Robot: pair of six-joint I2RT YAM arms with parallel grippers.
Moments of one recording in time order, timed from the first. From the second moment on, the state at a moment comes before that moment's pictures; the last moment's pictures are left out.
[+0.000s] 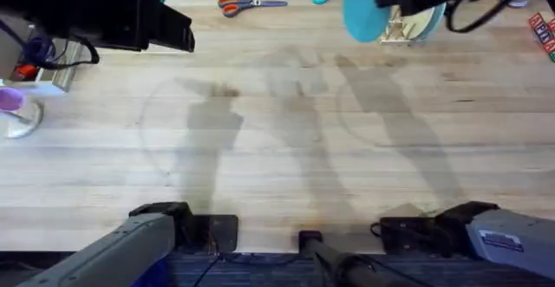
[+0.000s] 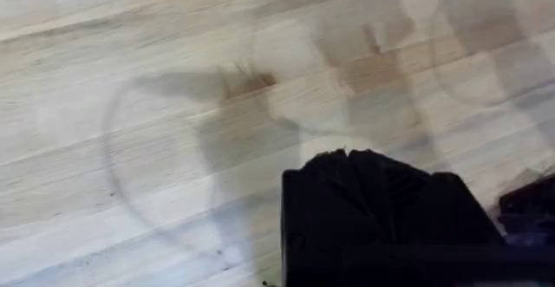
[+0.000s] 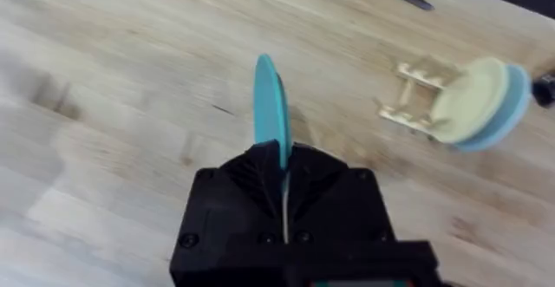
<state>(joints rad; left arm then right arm) 0.08 1.21 1.48 -1.37 0.37 0.20 0.32 1.37 1.40 -0.82 0.00 -0.06</state>
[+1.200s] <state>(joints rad) 0.08 1.21 1.48 -1.37 0.35 0.19 0.10 1.28 1.40 -0.88 0.24 0.01</state>
